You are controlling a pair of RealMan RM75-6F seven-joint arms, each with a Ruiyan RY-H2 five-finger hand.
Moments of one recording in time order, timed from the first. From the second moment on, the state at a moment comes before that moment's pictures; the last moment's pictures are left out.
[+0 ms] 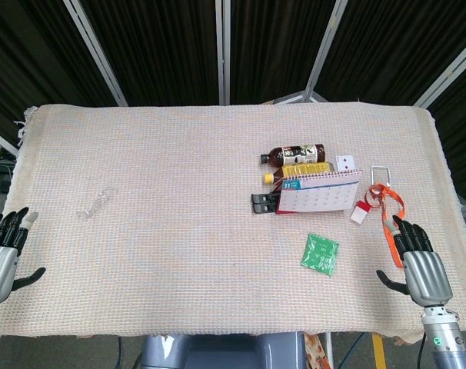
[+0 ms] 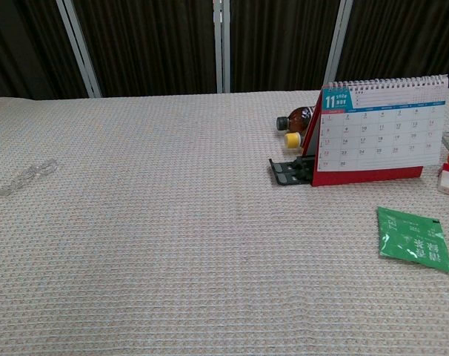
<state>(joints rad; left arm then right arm) -0.09 -1.12 -0.03 -1.65 1.54 1.51 0.15 0.13 -1.17 0.05 -1.64 -1.50 1.43 0.00</state>
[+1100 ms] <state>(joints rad) -0.08 -1.12 -0.03 -1.64 1.53 1.52 0.15 0.36 -1.25 0.28 -1.59 -0.89 0.91 0.25</state>
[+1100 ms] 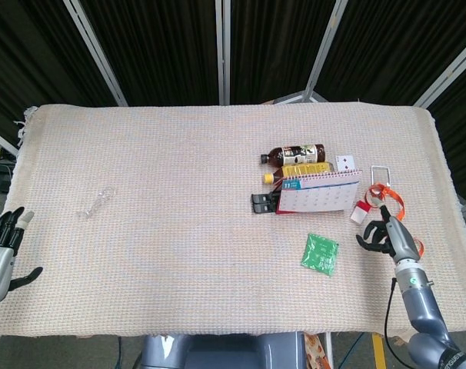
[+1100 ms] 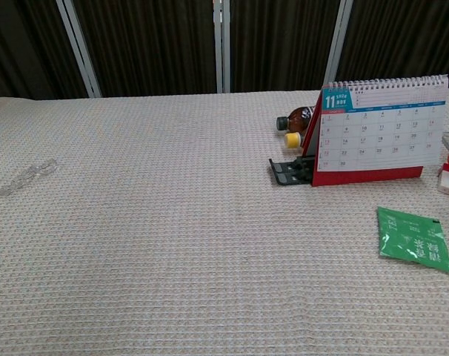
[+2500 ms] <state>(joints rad) -0.10 -1.13 -0.03 -1.62 1.51 1.49 0.15 0.42 -1.36 0.30 -1.59 -1.04 0.94 0.29</state>
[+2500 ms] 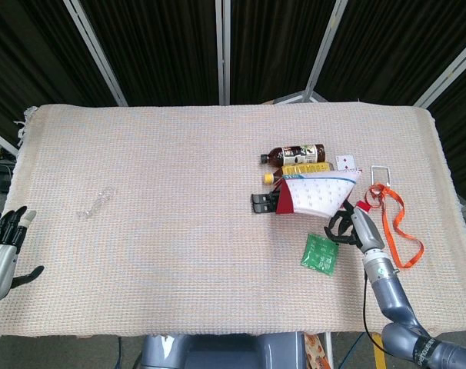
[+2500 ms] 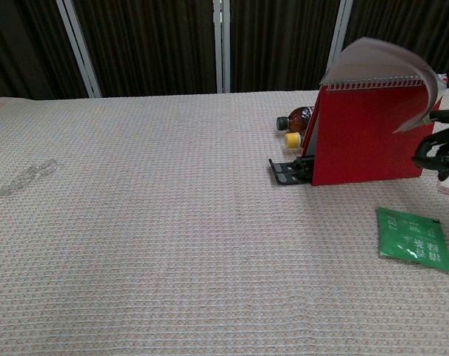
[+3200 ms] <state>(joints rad) -0.12 -1.14 -0.04 -1.61 1.49 1.44 0.15 0.55 -1.23 0.44 -1.64 -1.11 0.97 0.20</state>
